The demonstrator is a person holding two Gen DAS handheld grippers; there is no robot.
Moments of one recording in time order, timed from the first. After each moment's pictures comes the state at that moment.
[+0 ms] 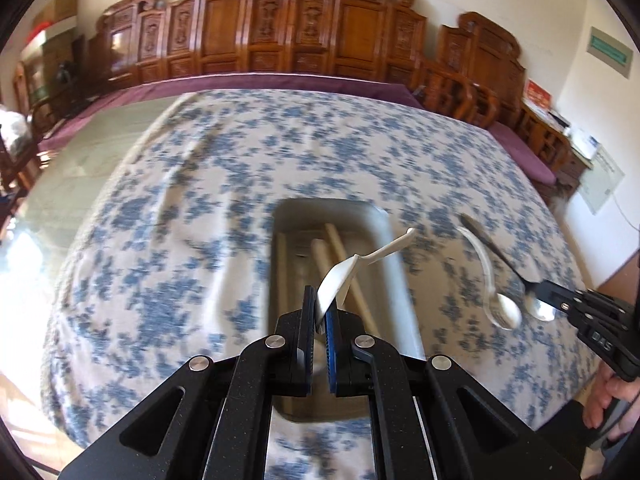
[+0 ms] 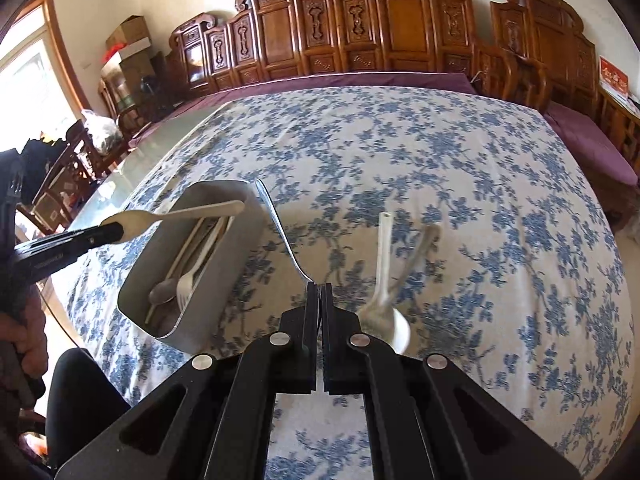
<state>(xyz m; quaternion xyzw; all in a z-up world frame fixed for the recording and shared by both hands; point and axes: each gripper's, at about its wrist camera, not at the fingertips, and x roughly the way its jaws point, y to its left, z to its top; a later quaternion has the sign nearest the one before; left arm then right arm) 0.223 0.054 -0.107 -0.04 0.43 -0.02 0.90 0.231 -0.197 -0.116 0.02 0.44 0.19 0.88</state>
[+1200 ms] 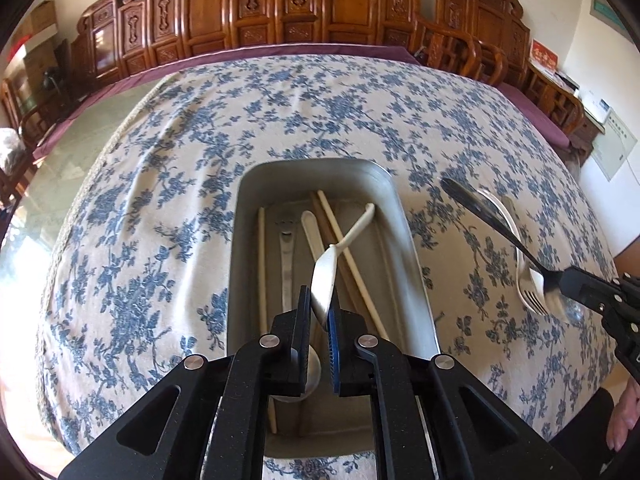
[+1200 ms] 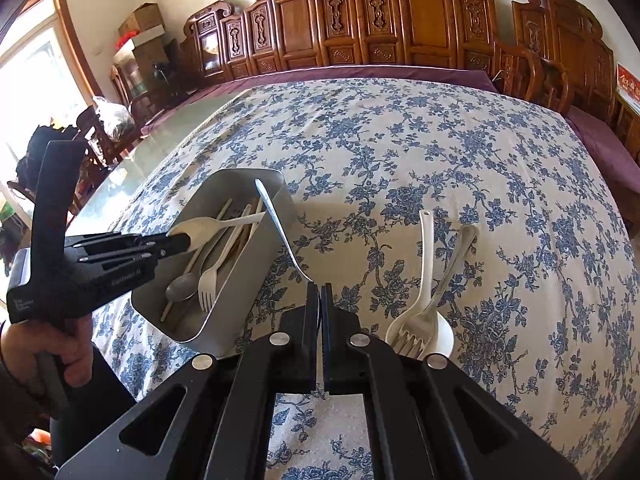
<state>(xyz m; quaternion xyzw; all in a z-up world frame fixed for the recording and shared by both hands) 0.251 0.020 -0.152 0.00 0.48 -0.03 0.87 0.233 -0.170 -0.120 0.01 0.45 0.21 0.87</state>
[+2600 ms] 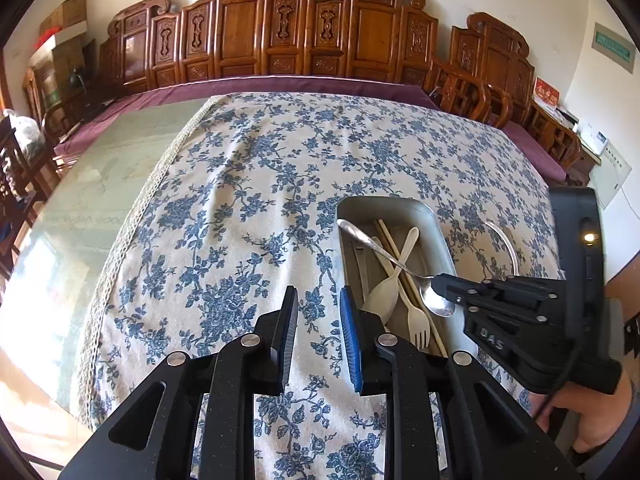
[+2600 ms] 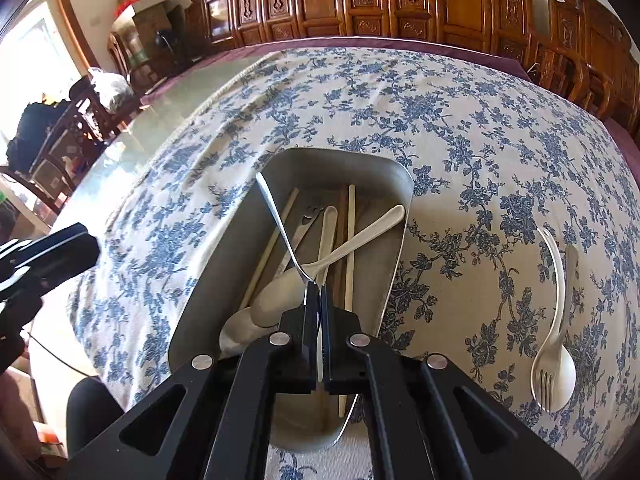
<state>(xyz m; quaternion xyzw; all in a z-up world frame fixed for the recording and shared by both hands) 0.202 0.104 -0.093 -0.03 0.43 -0.02 0.90 0.265 -0.030 -0.148 -0.02 0.49 0.21 0.84</state>
